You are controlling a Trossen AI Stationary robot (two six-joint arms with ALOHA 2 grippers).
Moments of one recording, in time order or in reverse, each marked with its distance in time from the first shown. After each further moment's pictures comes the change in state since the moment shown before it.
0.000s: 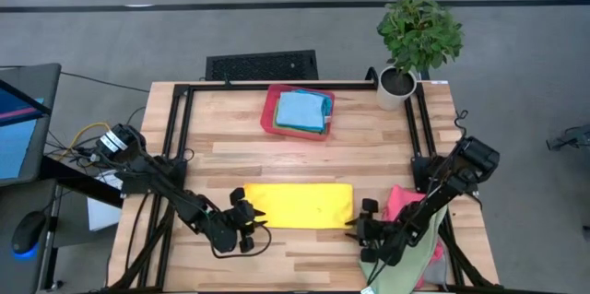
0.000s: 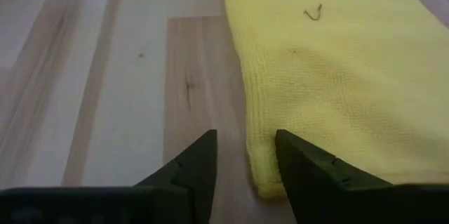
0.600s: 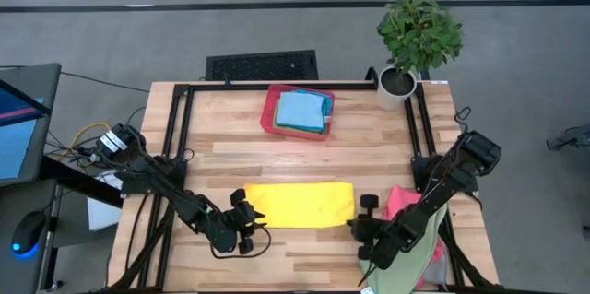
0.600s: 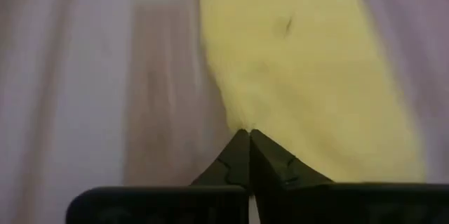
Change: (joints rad) left arm 0.000 0.000 0.000 0.002 0.038 0.008; right arm -0.043 -0.078 0.235 -0.515 -0.032 -0.067
